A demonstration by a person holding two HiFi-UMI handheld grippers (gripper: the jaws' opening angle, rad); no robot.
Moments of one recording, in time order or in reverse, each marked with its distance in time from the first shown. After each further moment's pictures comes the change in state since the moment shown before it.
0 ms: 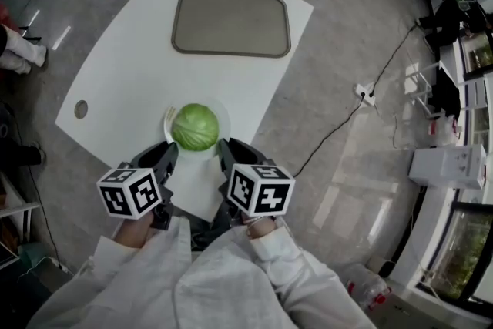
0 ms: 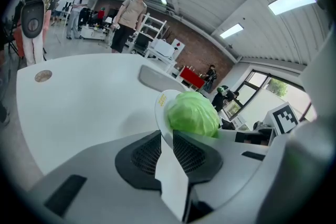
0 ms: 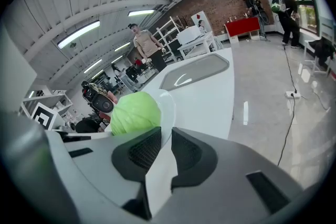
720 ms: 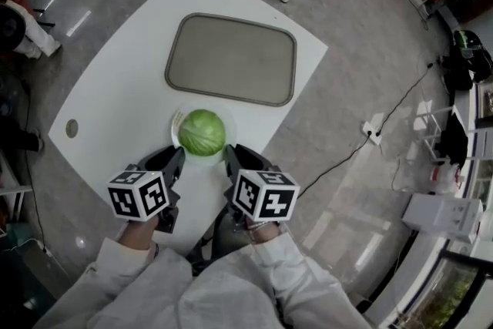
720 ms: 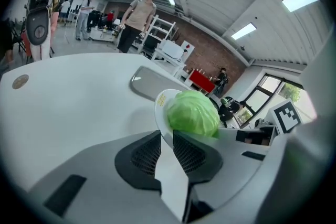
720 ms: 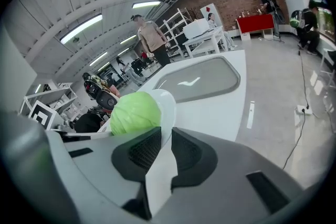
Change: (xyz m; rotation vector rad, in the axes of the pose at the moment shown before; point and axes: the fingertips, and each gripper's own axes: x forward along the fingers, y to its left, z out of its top) left arm 0.103 -0.013 0.071 -0.061 -0.036 0.090; right arm 0.066 -0.067 0.103 -0.077 0.075 0.061
